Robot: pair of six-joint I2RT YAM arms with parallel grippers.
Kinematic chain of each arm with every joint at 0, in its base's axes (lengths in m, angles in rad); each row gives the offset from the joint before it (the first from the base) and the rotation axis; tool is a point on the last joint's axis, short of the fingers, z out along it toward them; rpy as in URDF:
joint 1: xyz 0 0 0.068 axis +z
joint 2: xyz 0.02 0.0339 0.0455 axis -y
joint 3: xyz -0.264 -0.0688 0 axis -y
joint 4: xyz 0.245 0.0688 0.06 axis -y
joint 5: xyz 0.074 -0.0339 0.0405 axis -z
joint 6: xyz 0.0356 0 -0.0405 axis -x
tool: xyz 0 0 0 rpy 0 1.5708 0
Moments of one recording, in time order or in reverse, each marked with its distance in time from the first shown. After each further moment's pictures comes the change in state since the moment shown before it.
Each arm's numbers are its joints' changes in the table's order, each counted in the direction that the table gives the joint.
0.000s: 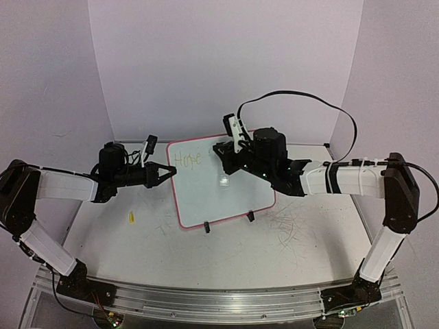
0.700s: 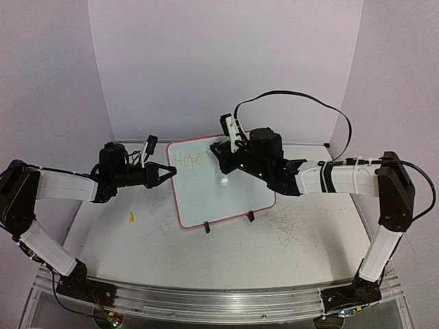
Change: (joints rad) left arm -0.003 0.002 0.000 -0.008 -0.007 -0.017; right arm 0.000 -0.043 0.033 0.023 -0.001 -0.001
